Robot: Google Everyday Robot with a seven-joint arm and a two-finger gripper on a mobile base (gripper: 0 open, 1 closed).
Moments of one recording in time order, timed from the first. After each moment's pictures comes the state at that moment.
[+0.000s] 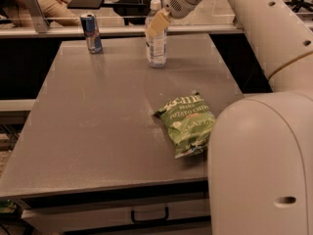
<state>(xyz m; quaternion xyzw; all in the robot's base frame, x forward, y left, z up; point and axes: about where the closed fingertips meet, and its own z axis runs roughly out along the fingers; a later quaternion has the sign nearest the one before) 0.770 -0.015 0.948 -0.50 0.79 0.11 0.34</state>
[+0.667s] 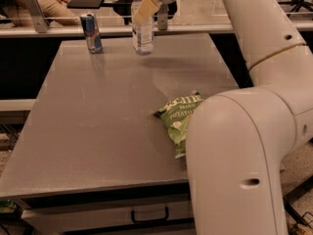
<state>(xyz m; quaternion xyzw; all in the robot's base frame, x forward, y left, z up) 0.770 0.020 0.989 -0.52 0.76 0.12 0.36</state>
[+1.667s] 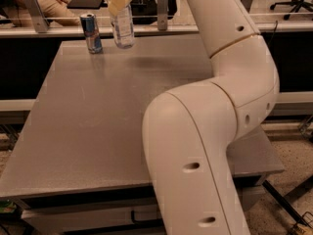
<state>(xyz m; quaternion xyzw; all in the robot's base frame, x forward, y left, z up) 0.775 0.088 1.013 -0.53 0.76 0.10 0.35</state>
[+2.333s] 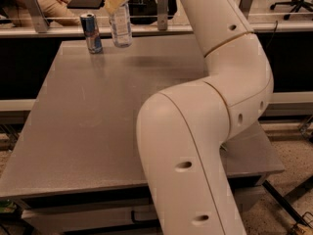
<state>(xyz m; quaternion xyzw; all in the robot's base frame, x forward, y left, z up) 0.783 0.095 1.014 -0.49 0.79 0.10 0.35</state>
